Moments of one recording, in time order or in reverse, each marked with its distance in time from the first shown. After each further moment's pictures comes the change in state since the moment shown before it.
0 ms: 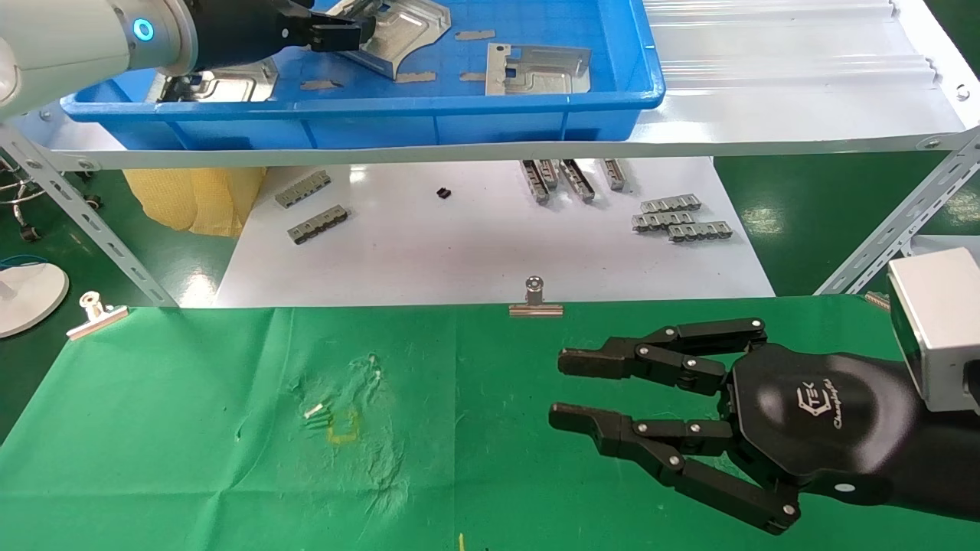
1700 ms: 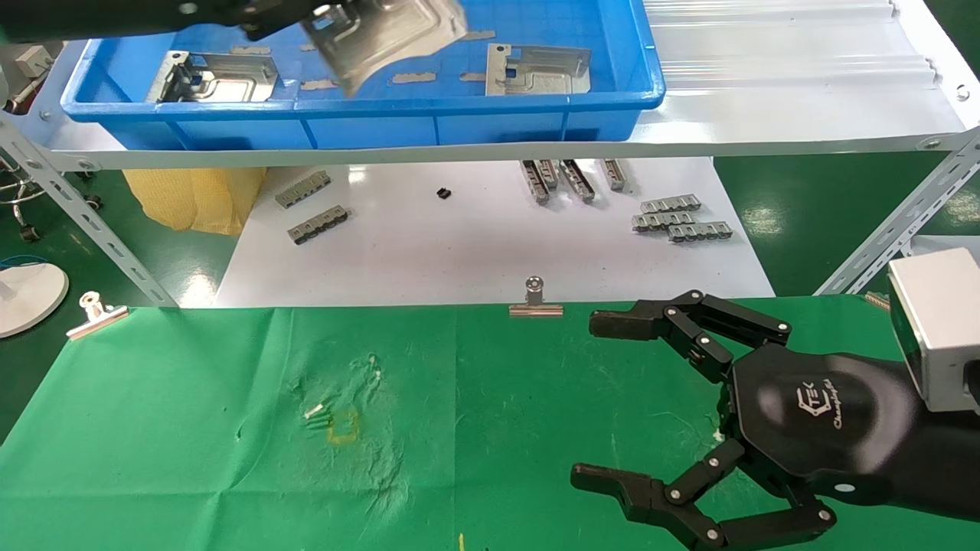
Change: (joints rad) left arm -0.037 -0.263 -0.058 -0.147 -0.116 0.689 0.297; right arm 0.000 0.000 0.000 0.000 0.000 0.000 0.000
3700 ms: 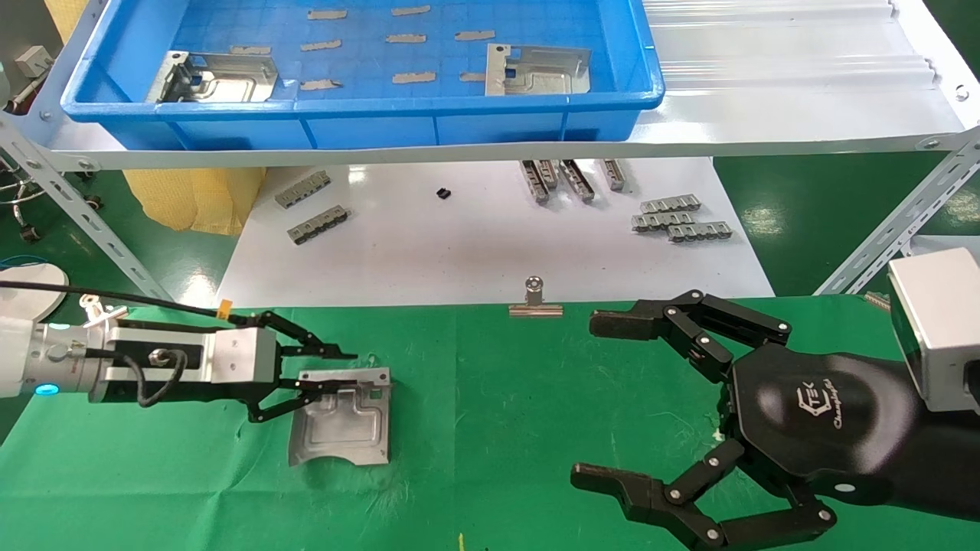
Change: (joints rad) left arm 0.405 -0.070 0.372 0.048 -0.140 0.087 0.666; right arm 0.000 0.000 0.000 0.000 0.000 0.000 0.000
